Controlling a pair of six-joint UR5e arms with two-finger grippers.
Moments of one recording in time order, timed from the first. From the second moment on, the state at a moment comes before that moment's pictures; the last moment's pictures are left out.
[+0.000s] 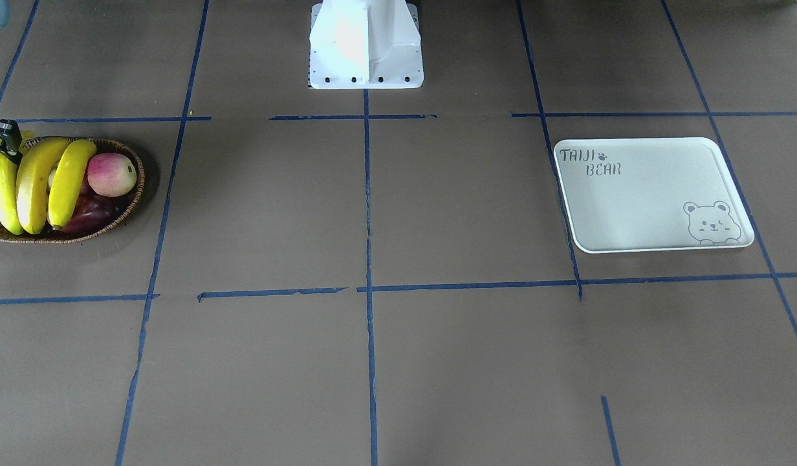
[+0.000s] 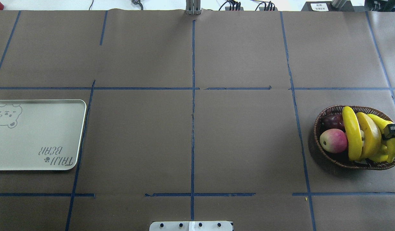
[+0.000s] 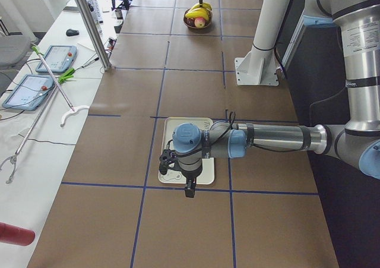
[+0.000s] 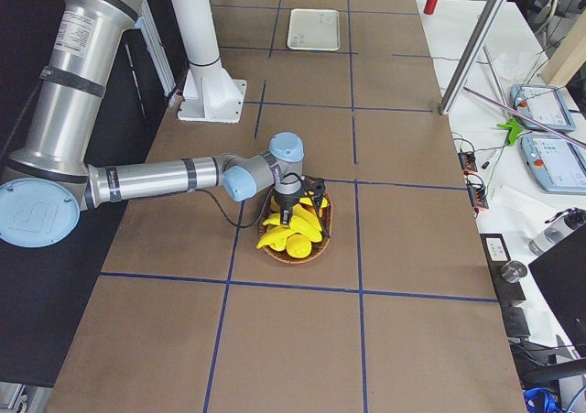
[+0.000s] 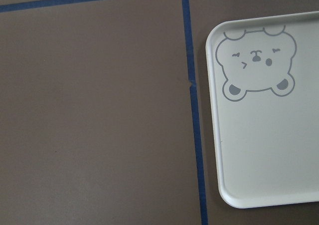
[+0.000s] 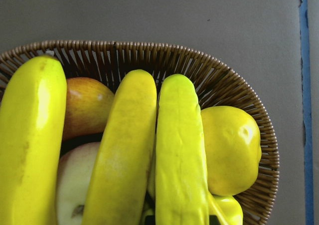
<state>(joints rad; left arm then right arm) -1.55 -1.34 -1.82 -1.50 -2.33 0.12 1.02 -1.89 1.97 -1.23 2.16 0.73</state>
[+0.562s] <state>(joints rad) -1.55 -1.34 -1.82 -1.50 -2.33 0.13 1.11 -1.92 2.07 -1.24 2.20 0.68</state>
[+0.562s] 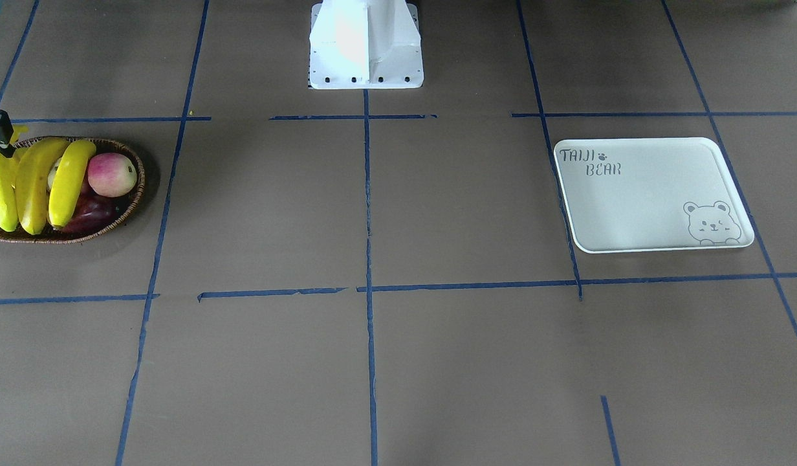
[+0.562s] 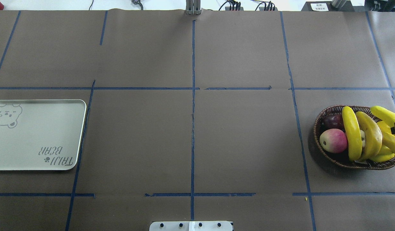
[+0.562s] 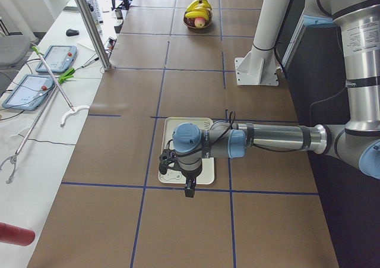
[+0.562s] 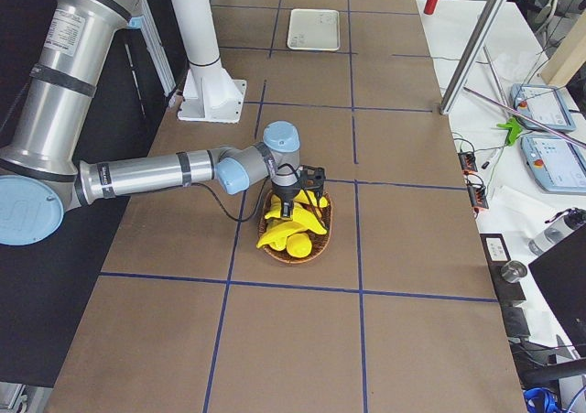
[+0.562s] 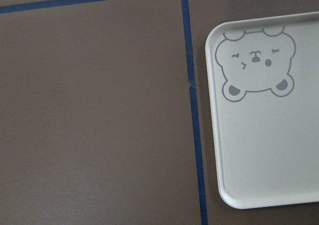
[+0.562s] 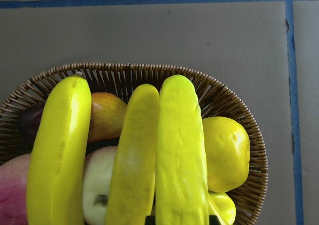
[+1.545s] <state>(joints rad) -1.46 -1.54 -1.87 -1.52 -2.38 0.08 1.04 -1.62 2.14 -1.23 2.42 0.72</state>
